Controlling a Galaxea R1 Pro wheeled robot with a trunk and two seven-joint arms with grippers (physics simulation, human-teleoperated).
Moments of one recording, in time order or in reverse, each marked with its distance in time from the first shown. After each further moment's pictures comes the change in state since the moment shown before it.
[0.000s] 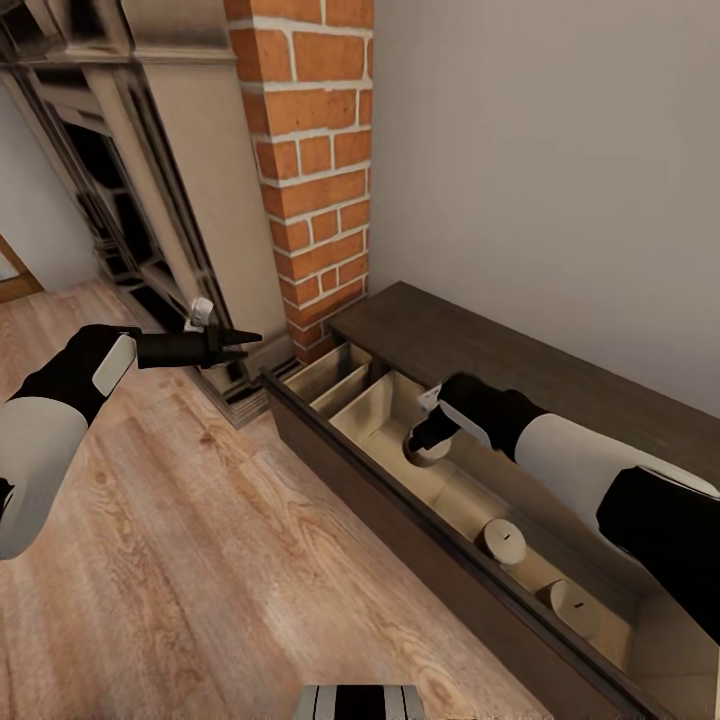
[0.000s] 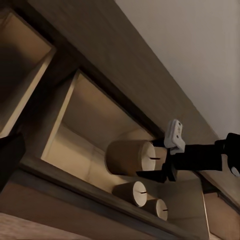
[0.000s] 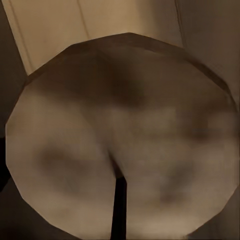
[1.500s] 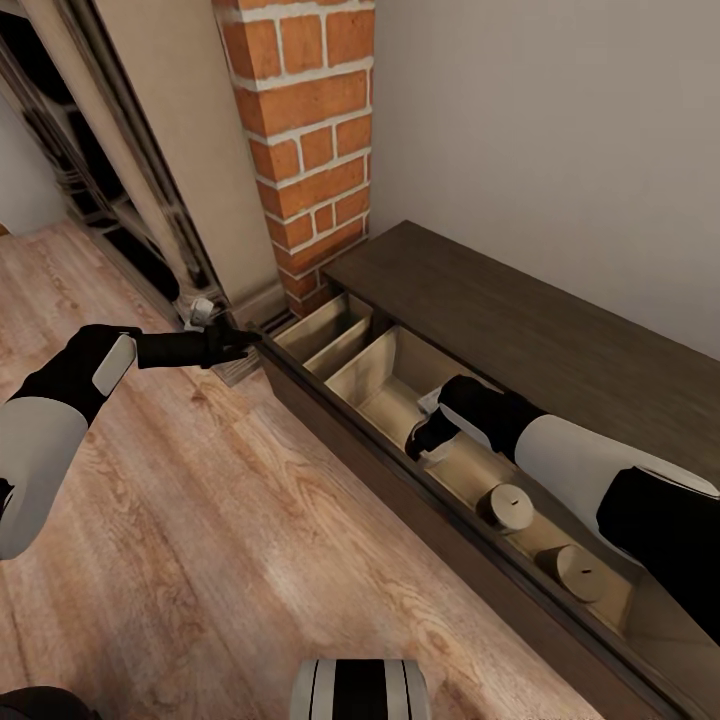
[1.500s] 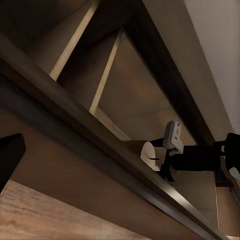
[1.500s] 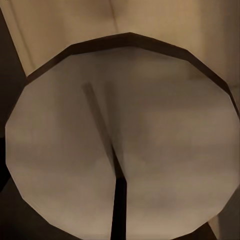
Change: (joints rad) left arm 0.000 0.000 0.000 0.000 0.001 0.000 0.000; right arm 0.000 0.000 0.036 0.007 0.002 -0.012 0.003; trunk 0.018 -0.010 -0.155
